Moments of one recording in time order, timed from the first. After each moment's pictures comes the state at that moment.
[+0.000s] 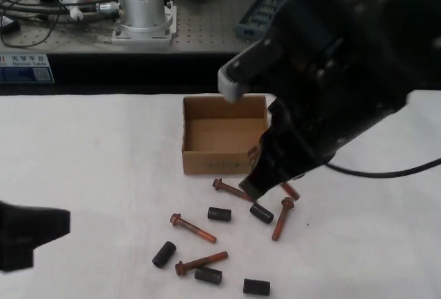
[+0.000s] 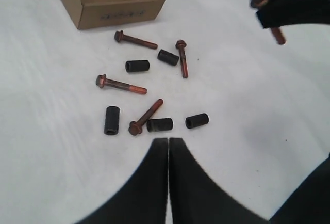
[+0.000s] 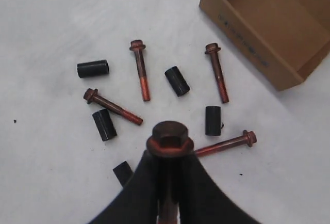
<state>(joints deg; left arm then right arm) -7.1 40.6 -32.7 29.5 37.1 -2.3 48.2 83.5 -72.0 53.8 -0.6 -6.4</state>
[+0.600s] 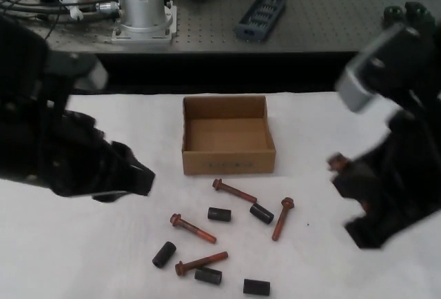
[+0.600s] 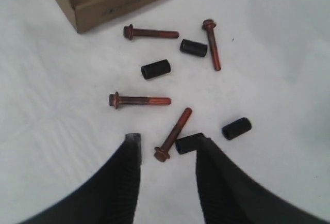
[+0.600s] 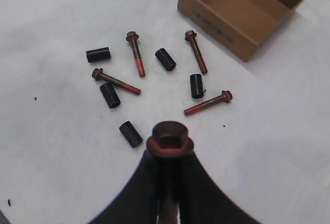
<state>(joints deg) -22.5 67.7 -51.4 31.1 20.6 0.3 48.7 59.7 -57.1 52.9 2.4 -2.8</state>
